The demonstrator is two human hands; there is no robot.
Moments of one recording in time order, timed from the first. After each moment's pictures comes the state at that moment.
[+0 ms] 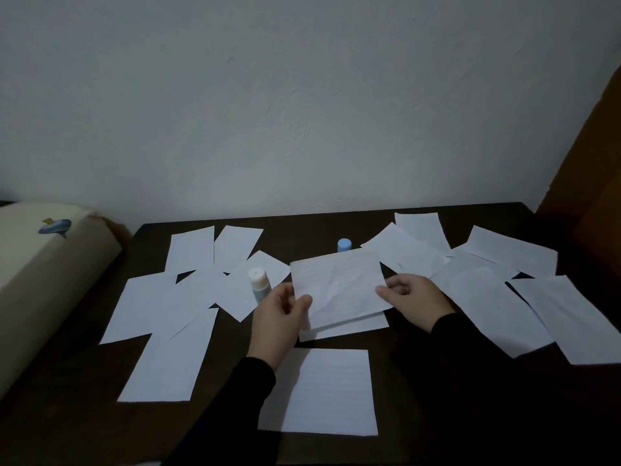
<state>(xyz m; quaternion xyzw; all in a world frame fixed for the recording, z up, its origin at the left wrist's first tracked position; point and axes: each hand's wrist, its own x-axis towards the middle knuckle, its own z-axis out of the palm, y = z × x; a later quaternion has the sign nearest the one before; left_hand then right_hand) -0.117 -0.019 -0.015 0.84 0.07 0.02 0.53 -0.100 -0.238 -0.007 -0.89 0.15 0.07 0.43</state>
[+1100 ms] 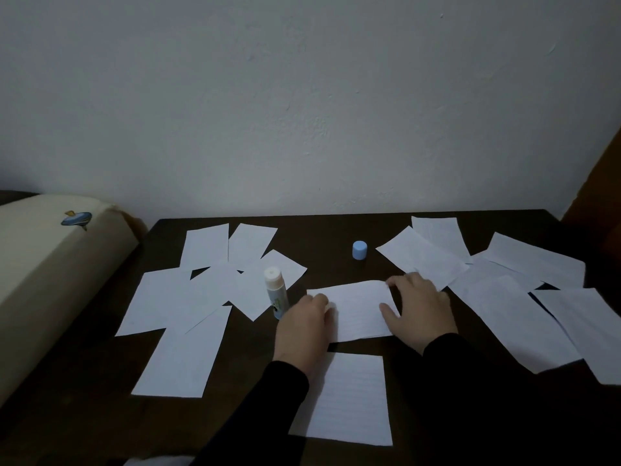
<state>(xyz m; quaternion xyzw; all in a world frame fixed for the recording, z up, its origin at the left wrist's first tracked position) -0.115 -0.032 -0.032 0.98 -0.07 0.12 0.17 -0.098 -0.217 -0.029 -0.99 0.05 -0.04 0.14</state>
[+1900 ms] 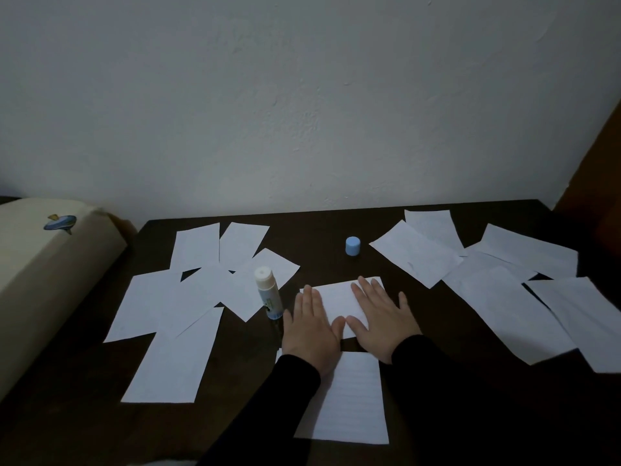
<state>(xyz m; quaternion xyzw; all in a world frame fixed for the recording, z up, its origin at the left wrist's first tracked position) -0.105 -0.052 -0.049 0.99 -0.02 -0.13 0.05 -0.096 -0.187 -0.050 -0.99 -0.05 0.15 0.05</state>
